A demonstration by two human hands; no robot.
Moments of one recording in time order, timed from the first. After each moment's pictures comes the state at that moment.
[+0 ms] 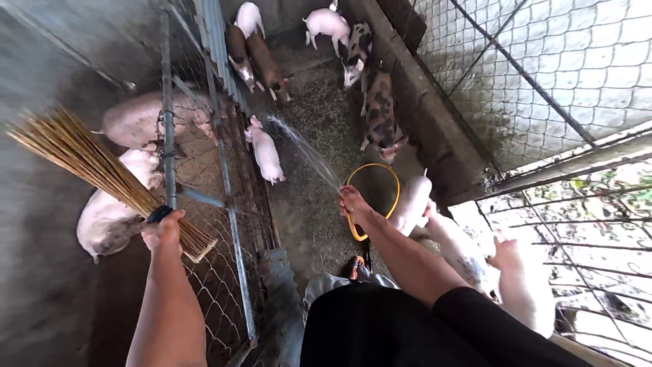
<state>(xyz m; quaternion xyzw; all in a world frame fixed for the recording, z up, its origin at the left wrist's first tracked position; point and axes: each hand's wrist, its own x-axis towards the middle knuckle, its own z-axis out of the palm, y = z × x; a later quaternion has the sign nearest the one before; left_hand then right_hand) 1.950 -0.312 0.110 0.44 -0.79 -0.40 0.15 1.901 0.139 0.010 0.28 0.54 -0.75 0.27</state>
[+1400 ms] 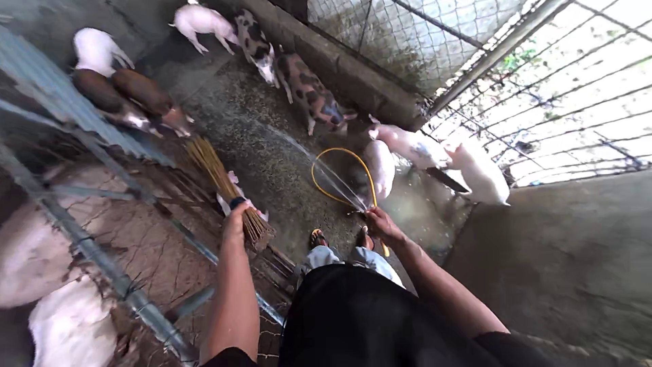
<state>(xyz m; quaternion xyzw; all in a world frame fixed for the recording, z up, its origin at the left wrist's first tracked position) 1.731 -0.183 0.024 0.20 -0.67 -0.66 -0.29 2.002 0.130 -0.026 0.44 0.56 -0.69 0.10</state>
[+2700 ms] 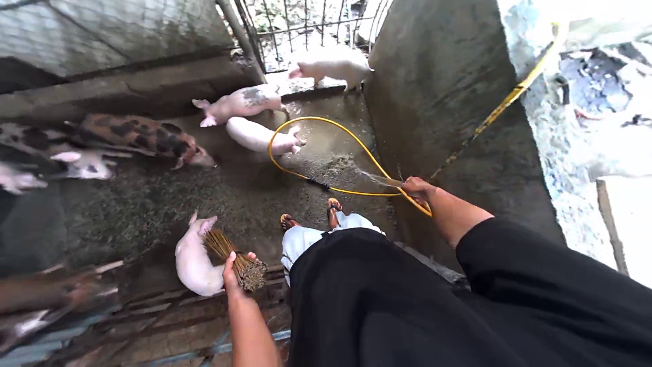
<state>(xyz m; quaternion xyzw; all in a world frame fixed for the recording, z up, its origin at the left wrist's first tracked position) 1.971 -0.029 -0.006 0.14 -0.65 -0.58 -0.47 2.487 0.231 -0.098 0.73 0.40 -0.50 0.24</state>
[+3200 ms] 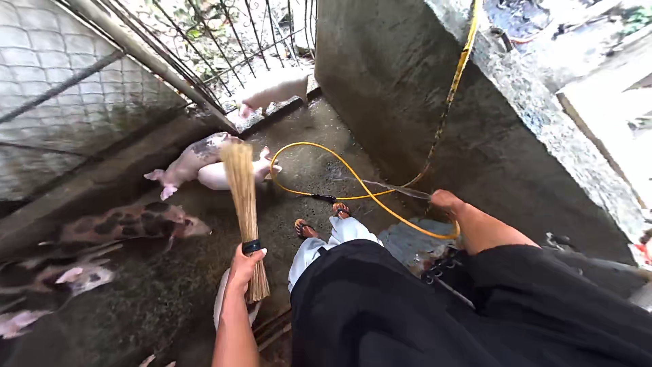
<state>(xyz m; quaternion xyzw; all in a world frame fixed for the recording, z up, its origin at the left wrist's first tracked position) 1.880 0.154 -0.024 -0.30 -0.76 -0.08 -0.57 2.508 0.103 -0.072 0.83 0.26 -0.46 0.18</state>
